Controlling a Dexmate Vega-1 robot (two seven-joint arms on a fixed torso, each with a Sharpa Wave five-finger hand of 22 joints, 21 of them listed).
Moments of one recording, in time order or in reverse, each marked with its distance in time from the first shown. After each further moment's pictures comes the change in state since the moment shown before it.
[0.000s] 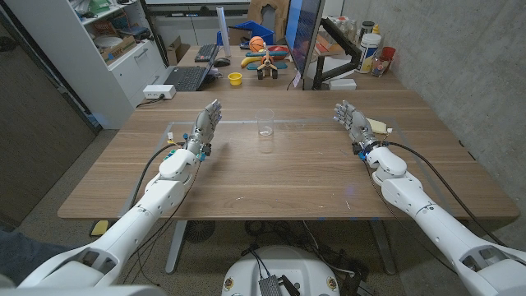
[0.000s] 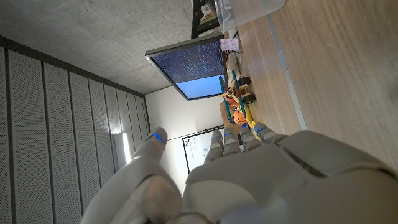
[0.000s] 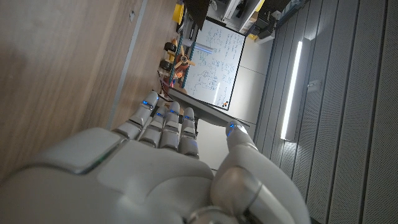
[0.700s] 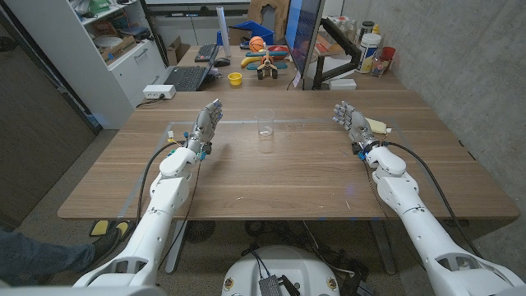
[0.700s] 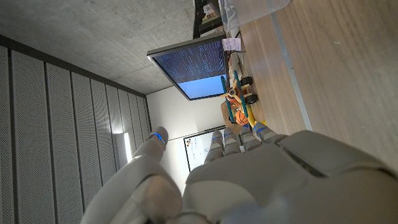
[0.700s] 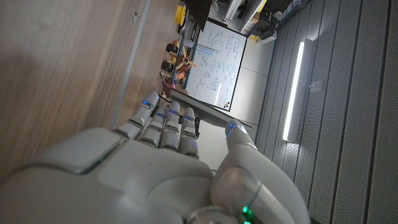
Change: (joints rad) left arm 0.030 -0.277 -0.323 -0.026 0.351 0.132 -0.225; left_hand 0.004 0.004 0.000 0.000 0.000 0.000 0.000 0.000 0.000 0.000 0.000 0.000 0.000 0.000 0.000 0.000 0.000 0.000 0.000 0.000 0.000; right arm -0.034 0.236 0.281 0.001 -0.251 -0.089 0.160; right_hand 0.000 0.000 0.000 0.000 0.000 0.000 0.000 0.000 0.000 0.000 0.000 0.000 0.000 0.000 0.000 0.000 0.000 0.009 0.002 -0.004 0.000
